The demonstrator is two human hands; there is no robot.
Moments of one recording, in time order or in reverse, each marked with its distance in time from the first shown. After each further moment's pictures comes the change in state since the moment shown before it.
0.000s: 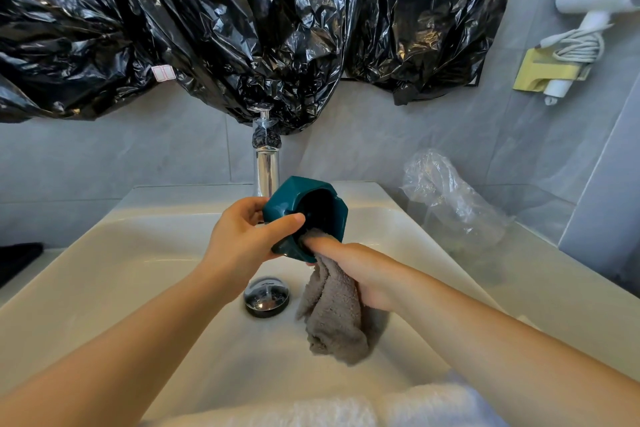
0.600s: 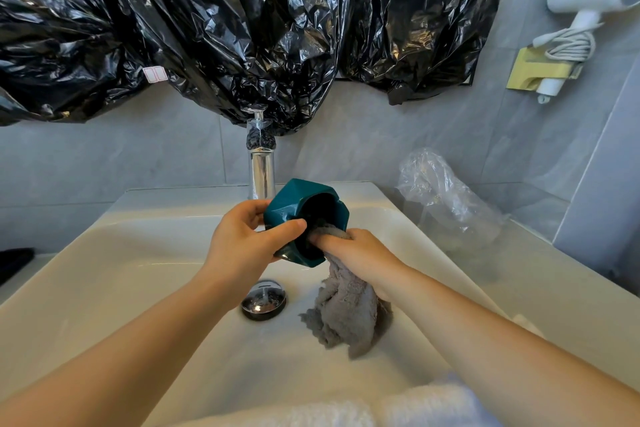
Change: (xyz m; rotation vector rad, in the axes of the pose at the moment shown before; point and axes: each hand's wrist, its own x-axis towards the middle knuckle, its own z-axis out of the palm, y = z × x) left_hand -0.002 -0.002 0.005 0.048 0.012 0.044; right_hand -0.008 -0.008 -0.006 -0.186 0.294 -0.196
